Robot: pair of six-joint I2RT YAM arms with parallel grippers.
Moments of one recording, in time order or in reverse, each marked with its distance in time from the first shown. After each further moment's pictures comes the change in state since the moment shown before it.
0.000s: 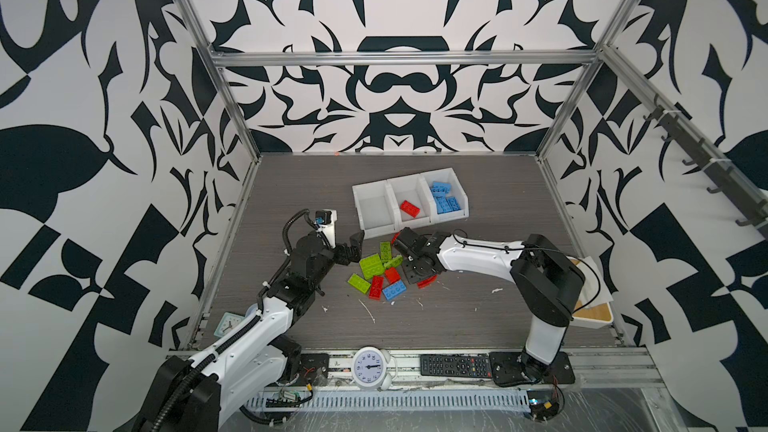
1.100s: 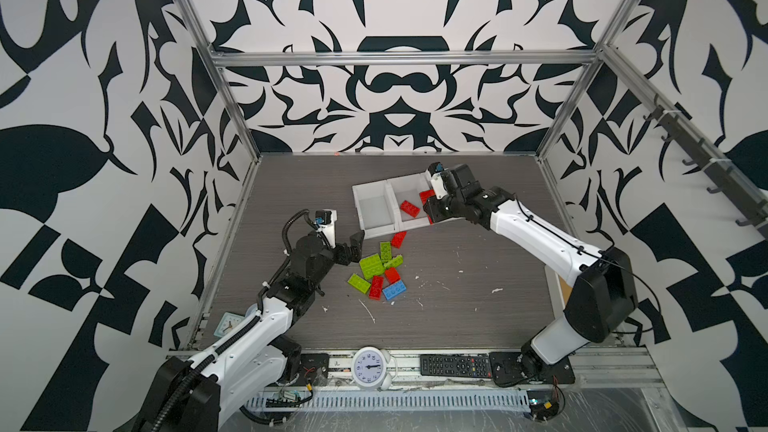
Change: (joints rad) left arm 0.000 -0.004 0.000 0.000 0.004 0.000; right arm -0.359 -0.198 0.245 0.043 -0.203 -0.322
